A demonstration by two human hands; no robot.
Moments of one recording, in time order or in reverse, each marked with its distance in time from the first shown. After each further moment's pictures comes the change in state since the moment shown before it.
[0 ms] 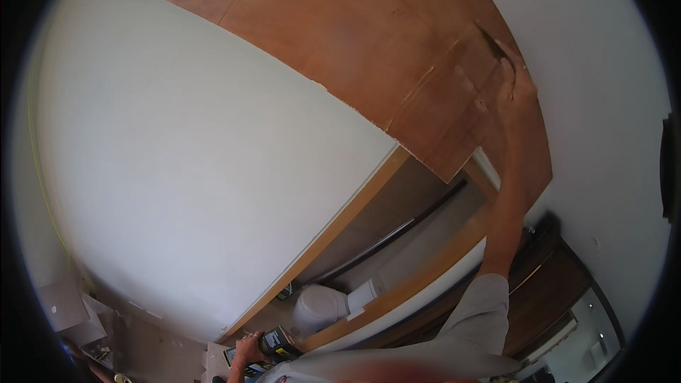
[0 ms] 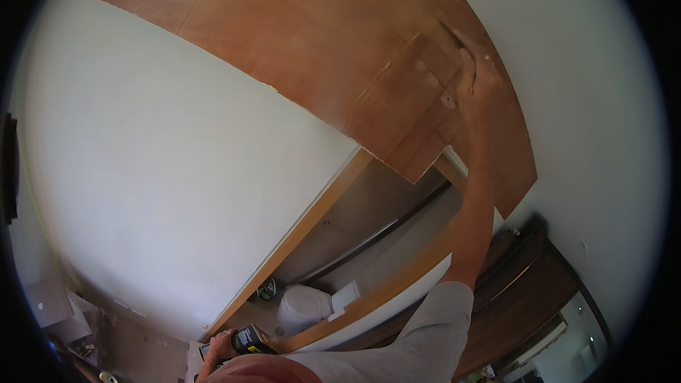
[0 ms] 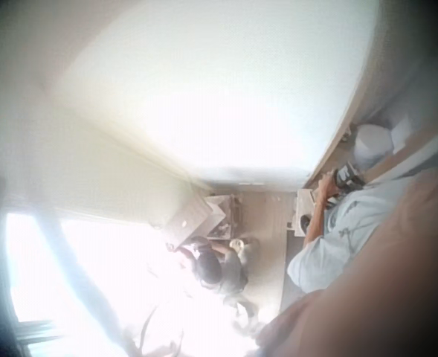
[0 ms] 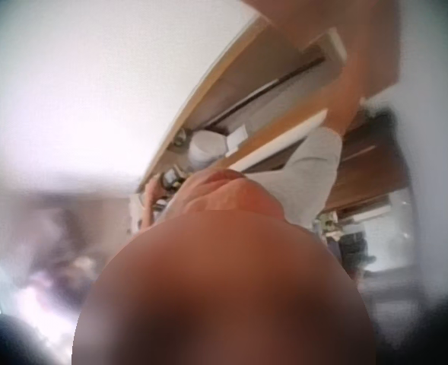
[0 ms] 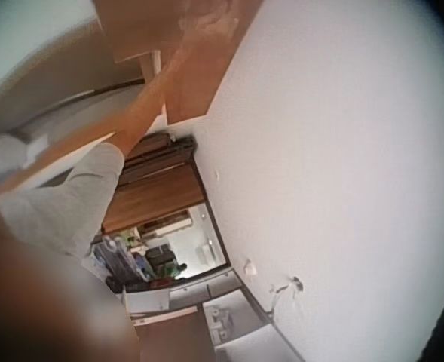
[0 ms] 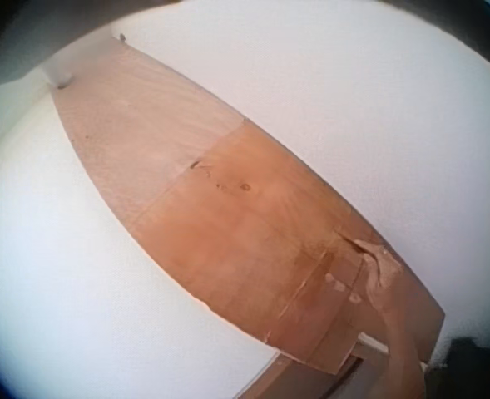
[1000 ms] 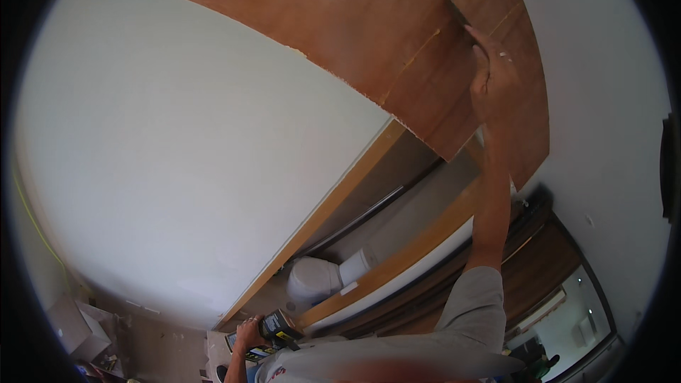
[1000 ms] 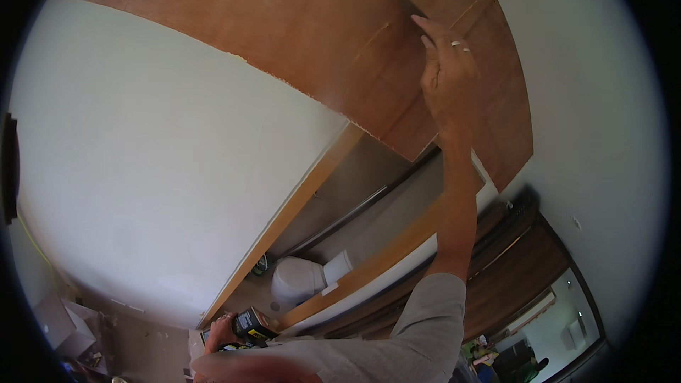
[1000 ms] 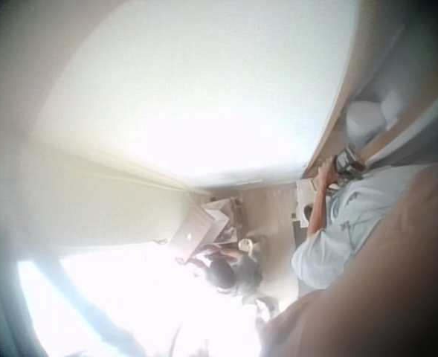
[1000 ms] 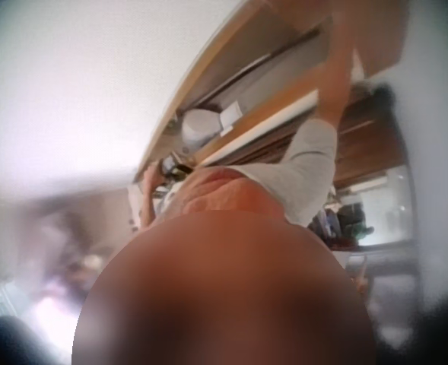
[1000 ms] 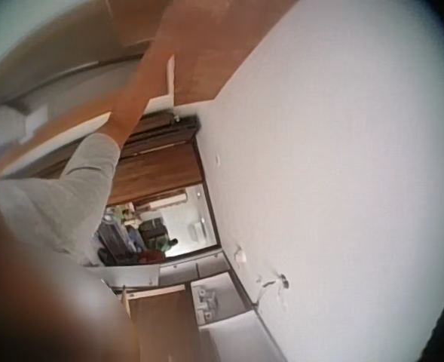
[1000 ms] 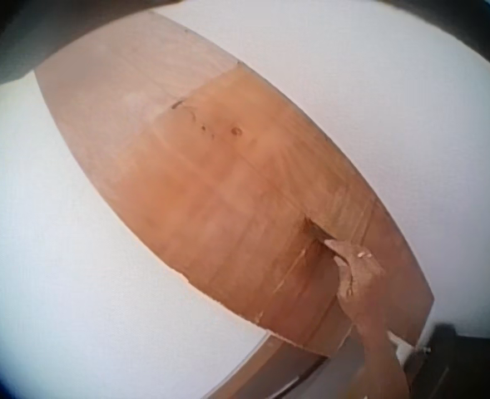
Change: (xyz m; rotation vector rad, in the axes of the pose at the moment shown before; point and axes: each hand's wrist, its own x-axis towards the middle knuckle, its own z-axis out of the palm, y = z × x) left_hand 0.036 0.011 -0.005 -0.007 -0.086 0.040; right_hand -0.043 -0.036 0.037 -0.058 -0.090 -0.014
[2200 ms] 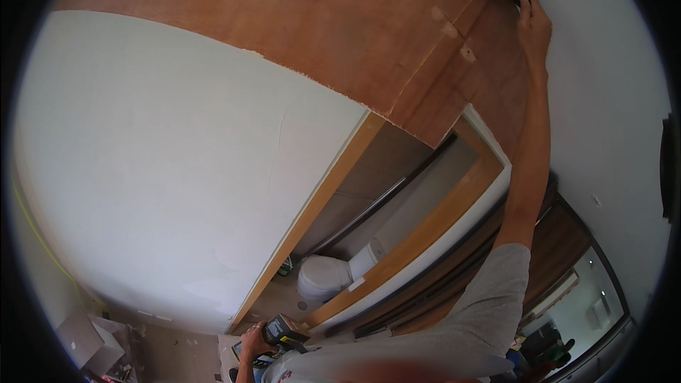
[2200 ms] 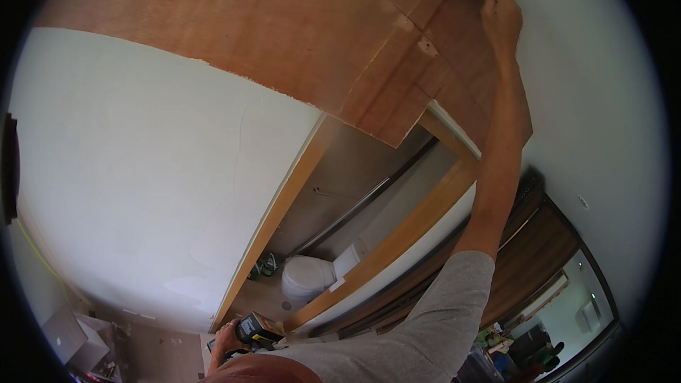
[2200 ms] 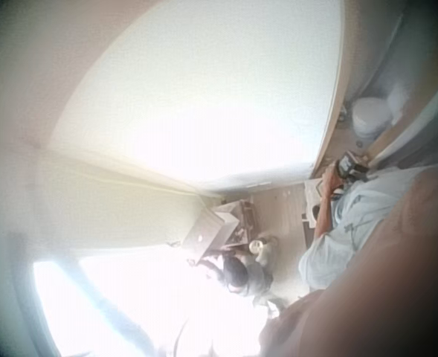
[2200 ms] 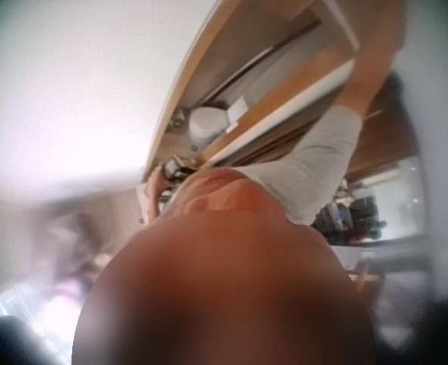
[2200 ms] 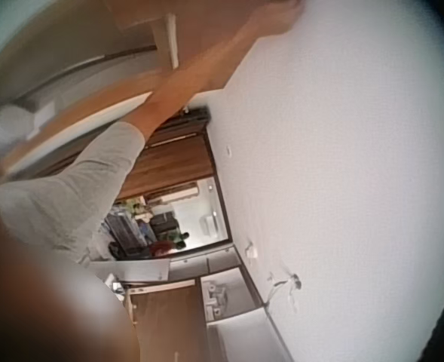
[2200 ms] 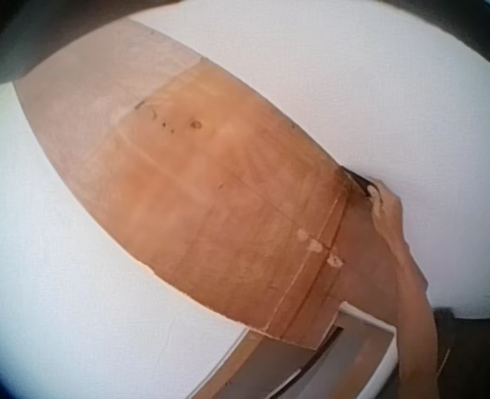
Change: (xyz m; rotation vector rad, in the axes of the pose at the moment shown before) left_hand -0.024 0.002 0.015 -0.007 0.030 -0.053; right_hand 0.073 0.185 -0.015 0.027 0.149 0.145
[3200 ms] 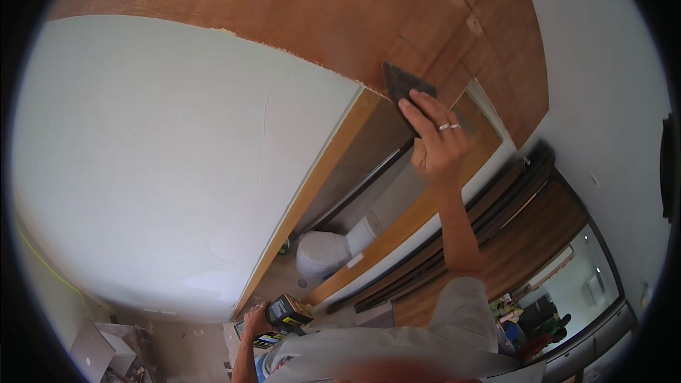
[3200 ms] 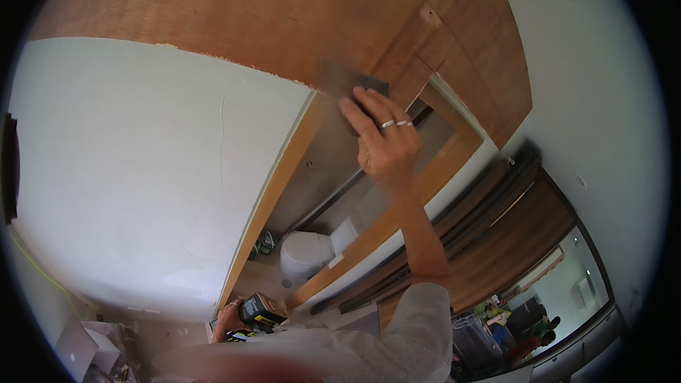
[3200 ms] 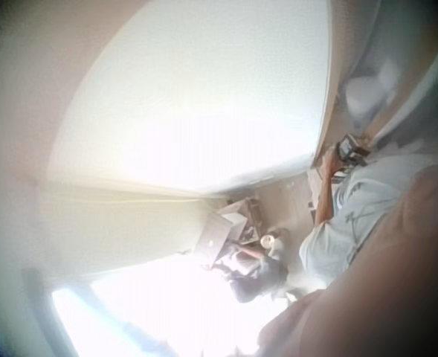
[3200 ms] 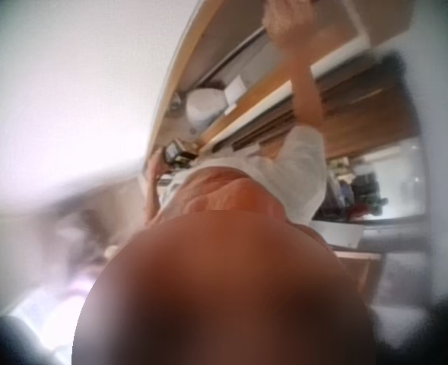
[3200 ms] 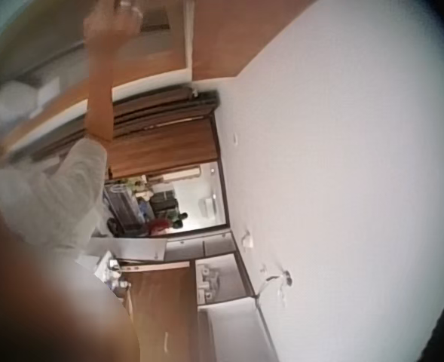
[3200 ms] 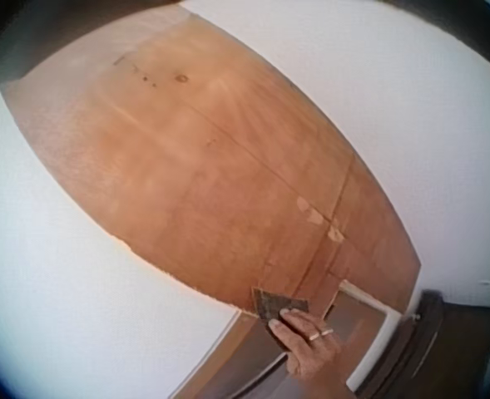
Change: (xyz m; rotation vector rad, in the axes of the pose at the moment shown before) left_hand 0.041 0.005 -0.026 0.011 -0.120 0.097; right_hand -0.261 -0.171 -0.010 0.097 -0.184 -0.261
